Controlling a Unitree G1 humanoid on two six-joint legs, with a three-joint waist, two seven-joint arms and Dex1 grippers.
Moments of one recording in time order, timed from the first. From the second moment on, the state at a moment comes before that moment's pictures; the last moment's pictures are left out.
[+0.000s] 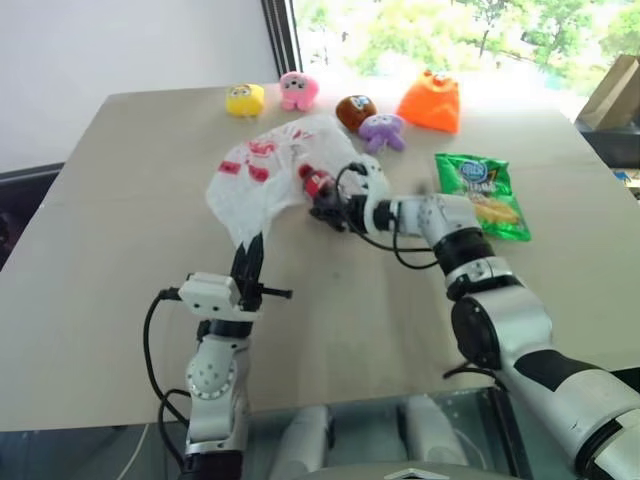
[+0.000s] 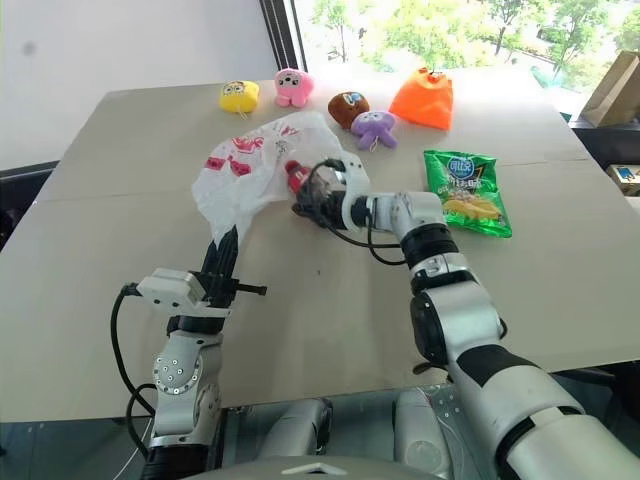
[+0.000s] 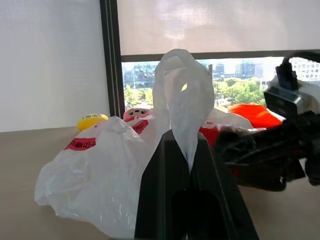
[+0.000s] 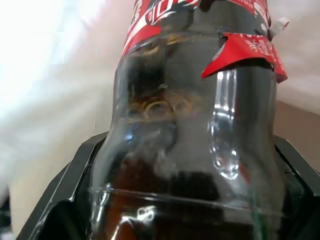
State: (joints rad) left arm 0.08 0.10 0.09 -0.14 -0.17 -0.47 -0.27; right arm -1.12 0.01 -0.09 0.86 0.37 0.89 0.59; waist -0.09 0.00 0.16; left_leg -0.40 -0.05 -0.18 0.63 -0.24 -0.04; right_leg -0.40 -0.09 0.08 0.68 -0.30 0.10
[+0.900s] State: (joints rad) left arm 0.29 0.33 -0.04 -0.22 -0.28 -0.47 -0.59; right arm -1.23 0.16 -0.13 1.06 0.31 0.42 0.54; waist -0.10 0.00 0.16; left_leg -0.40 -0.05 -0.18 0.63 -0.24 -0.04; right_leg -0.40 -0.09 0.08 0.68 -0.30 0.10
